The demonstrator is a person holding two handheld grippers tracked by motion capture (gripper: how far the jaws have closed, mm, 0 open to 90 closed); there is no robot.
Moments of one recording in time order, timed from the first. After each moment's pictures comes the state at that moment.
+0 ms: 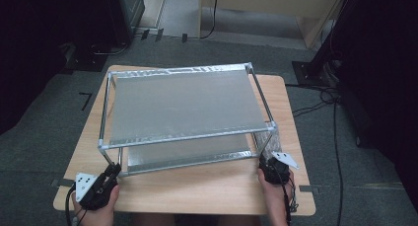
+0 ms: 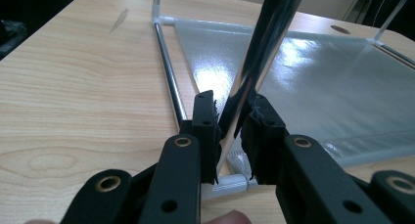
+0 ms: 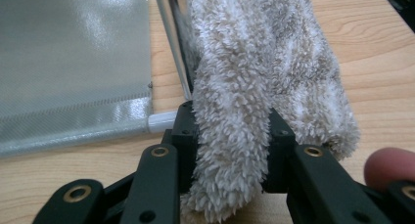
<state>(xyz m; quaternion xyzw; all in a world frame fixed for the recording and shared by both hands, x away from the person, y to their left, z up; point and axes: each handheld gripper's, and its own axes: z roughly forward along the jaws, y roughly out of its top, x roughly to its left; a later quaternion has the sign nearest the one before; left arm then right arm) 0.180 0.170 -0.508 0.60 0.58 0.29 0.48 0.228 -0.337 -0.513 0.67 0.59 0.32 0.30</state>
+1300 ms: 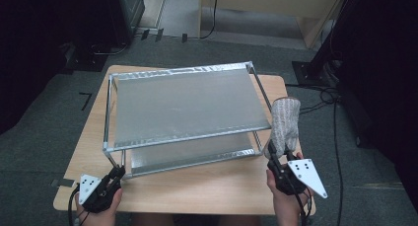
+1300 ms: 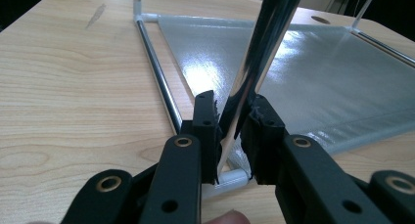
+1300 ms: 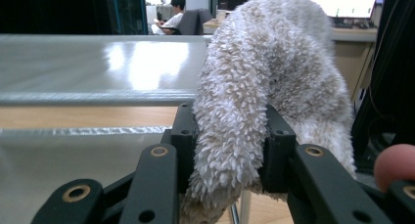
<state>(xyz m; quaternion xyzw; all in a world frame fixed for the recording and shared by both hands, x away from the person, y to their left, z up) 0.176 0.166 -0.510 0.62 0.56 0.27 0.48 0.170 -0.314 -0.398 0.51 0.55 0.48 0.45</state>
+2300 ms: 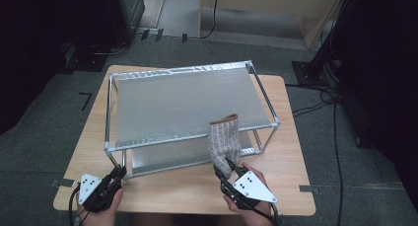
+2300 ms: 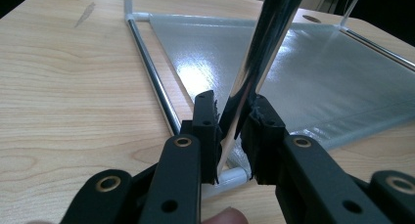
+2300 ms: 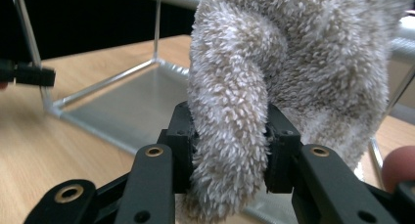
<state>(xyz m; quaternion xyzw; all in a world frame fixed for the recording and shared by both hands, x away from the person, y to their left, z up) 0.177 0.167 -0.512 0.62 0.55 0.26 0.49 0.156 -0.231 -0.428 0.34 0.71 0.52 0.33</state>
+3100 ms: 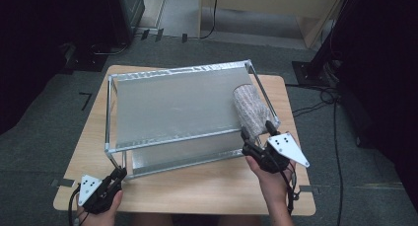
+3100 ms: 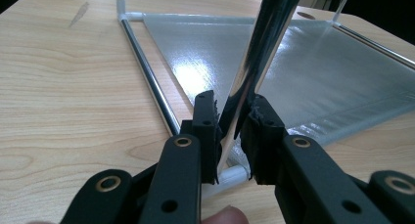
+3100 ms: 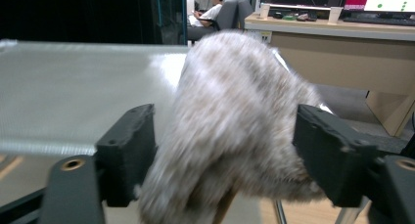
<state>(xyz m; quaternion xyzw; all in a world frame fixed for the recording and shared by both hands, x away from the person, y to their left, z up) 0.175 0.167 -0.512 0.63 0.54 0.26 0.50 0.214 -0.278 -0.372 0.48 0.60 0.50 0.39</state>
